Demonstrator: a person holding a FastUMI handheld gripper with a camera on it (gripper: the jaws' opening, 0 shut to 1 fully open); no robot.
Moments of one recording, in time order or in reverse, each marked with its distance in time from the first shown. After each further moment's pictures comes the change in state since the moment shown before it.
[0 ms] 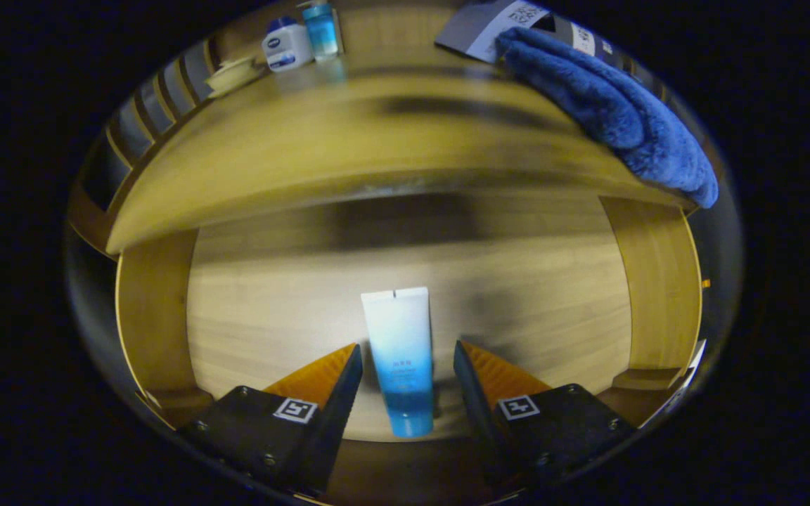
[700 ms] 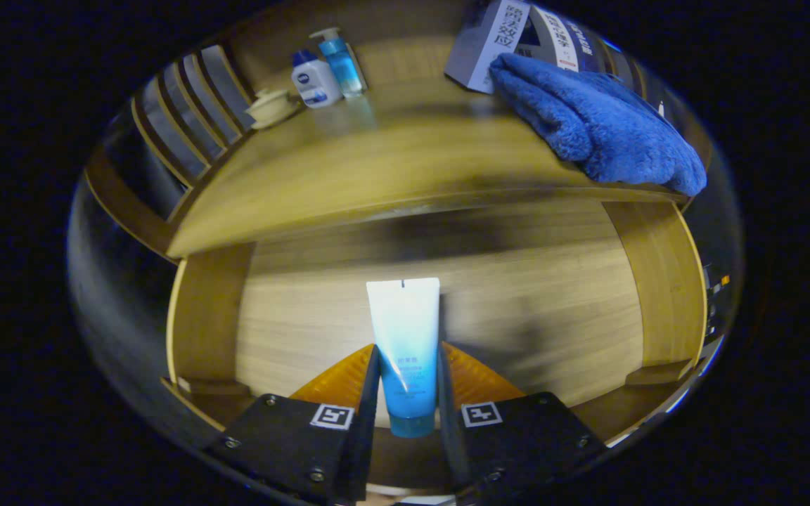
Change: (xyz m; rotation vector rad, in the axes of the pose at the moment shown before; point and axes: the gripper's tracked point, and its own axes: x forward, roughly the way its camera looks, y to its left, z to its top) arm -0.026 0.016 0.023 0.047 -0.207 0.223
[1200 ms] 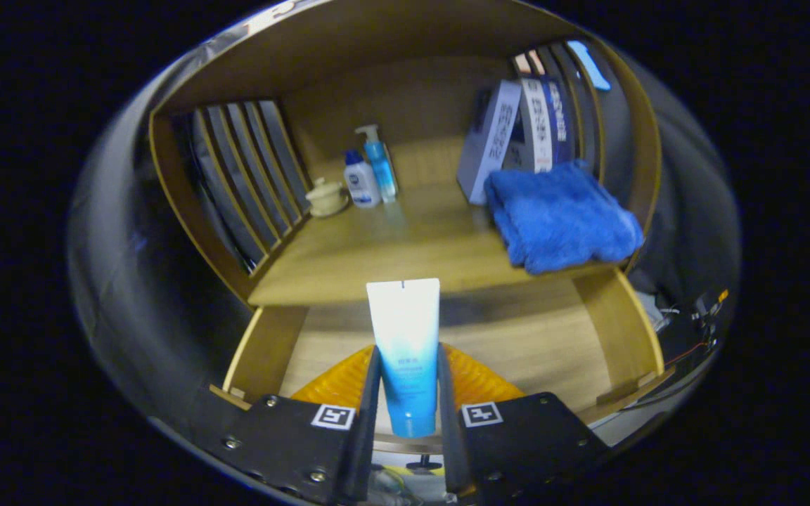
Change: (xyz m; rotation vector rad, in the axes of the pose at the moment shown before) arm -0.071 0.000 0.063 -0.066 -0.430 0.043
